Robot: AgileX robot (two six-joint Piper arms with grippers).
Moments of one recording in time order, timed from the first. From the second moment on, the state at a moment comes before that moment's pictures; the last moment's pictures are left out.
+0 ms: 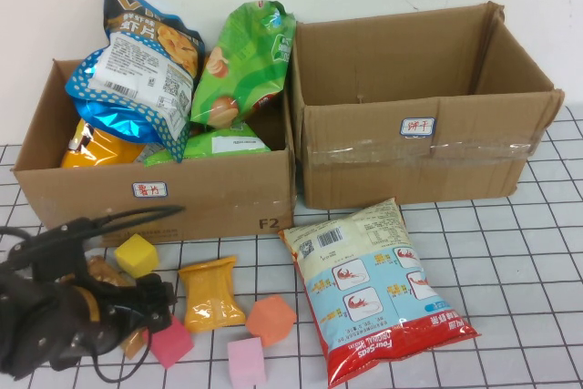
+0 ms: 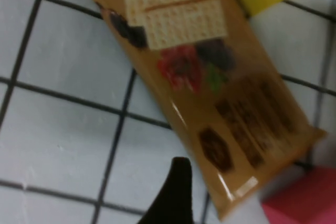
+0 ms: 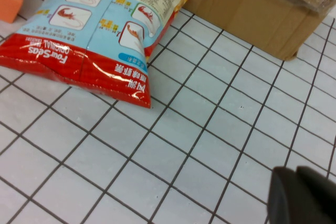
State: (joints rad) right arm 0.09 0.41 -0.33 0.42 0.59 -0.80; left arm -0.29 1.50 -0.62 0.24 0.22 -0.89
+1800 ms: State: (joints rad) right arm 0.09 0.41 -0.33 0.42 0.59 -0.80; left arm -0.29 1.70 -0.73 0.61 0.31 -1.24
